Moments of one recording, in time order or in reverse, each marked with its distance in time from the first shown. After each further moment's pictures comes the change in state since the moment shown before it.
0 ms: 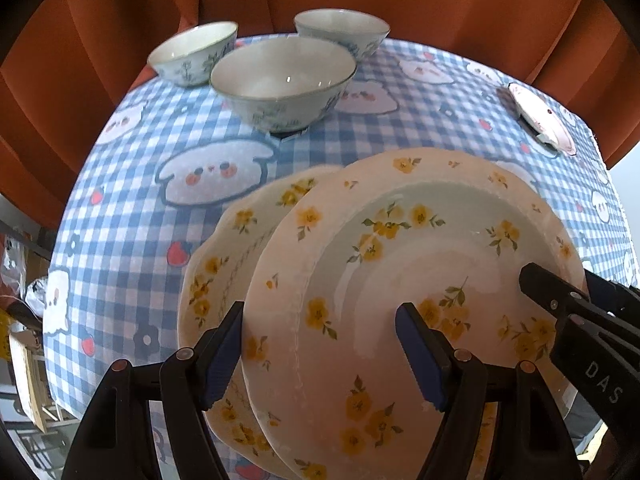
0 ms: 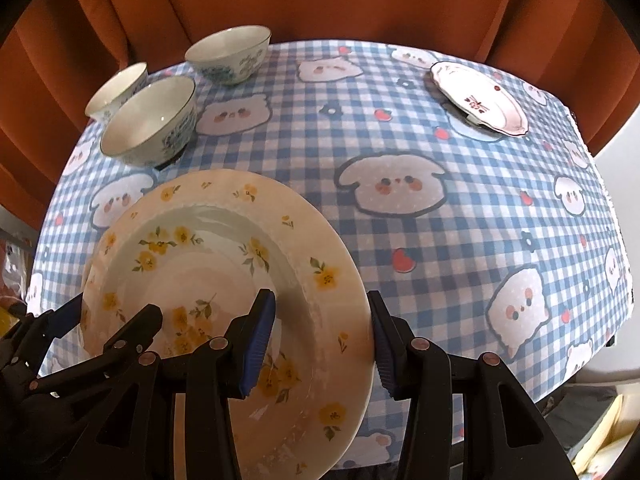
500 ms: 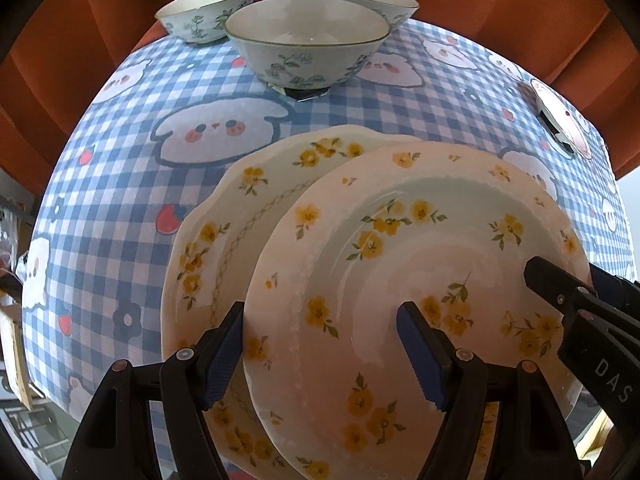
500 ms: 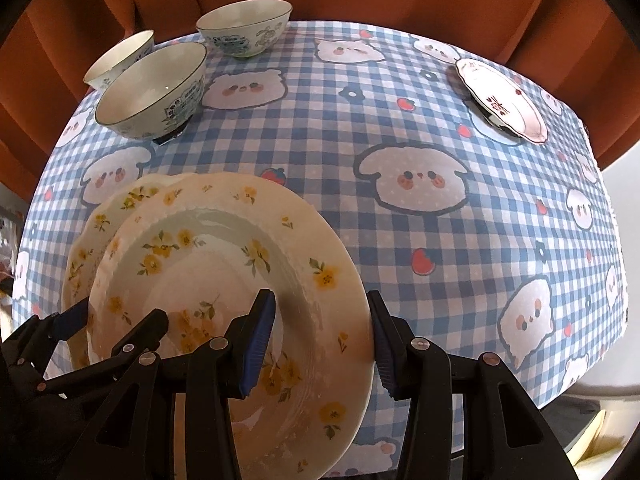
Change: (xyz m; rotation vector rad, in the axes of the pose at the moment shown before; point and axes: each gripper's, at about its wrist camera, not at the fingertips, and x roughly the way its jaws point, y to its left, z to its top) left arm 0.022 0.015 -0.006 -0.074 0.060 -0.019; right arm 0.020 0.017 0.005 -0.072 0.054 -0.023
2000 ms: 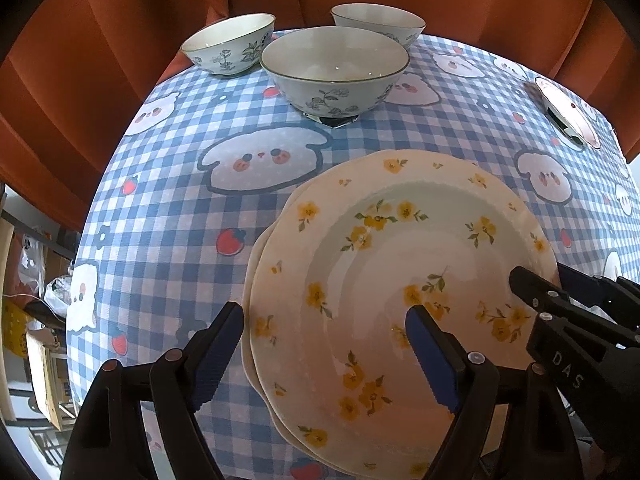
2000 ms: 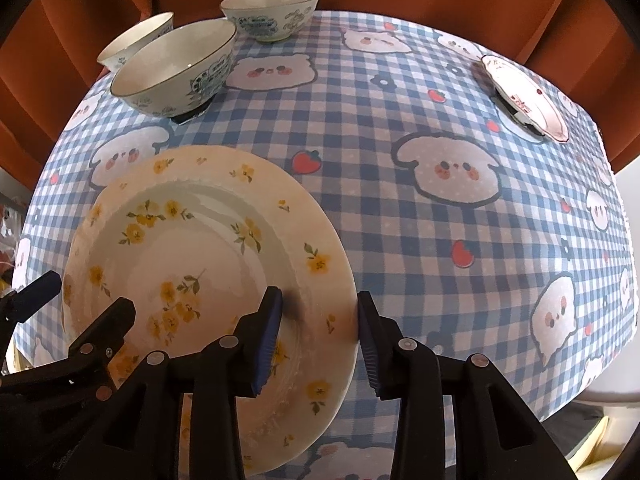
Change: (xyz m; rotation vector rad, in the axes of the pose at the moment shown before) left arm -0.023 0.017 -0.002 0.082 -0.066 0.106; right arm 0.017 0.024 -0.010 -0.019 0.007 0.027
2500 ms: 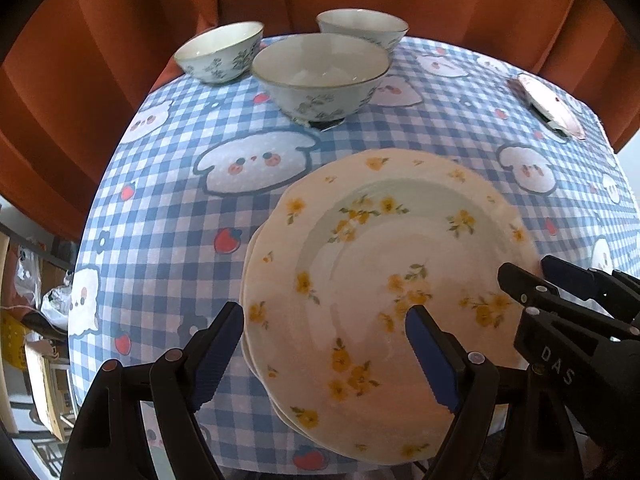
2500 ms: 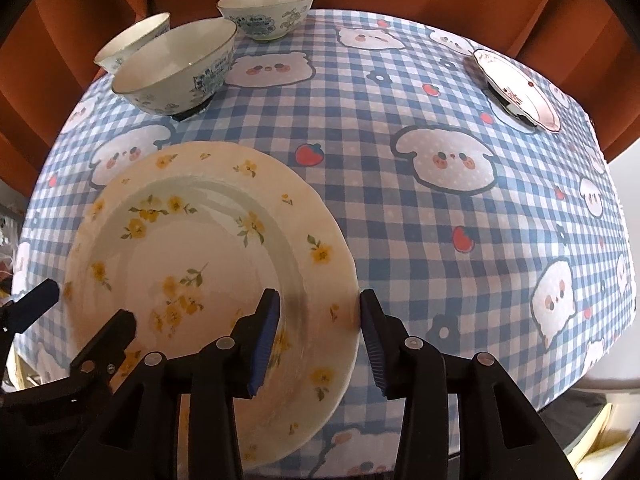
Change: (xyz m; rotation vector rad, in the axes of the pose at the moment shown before) left arm -0.016 -0.003 -0.005 0.041 -0.023 -0.032; right arm -0.011 0.005 -0.007 0.034 0.000 -0.012
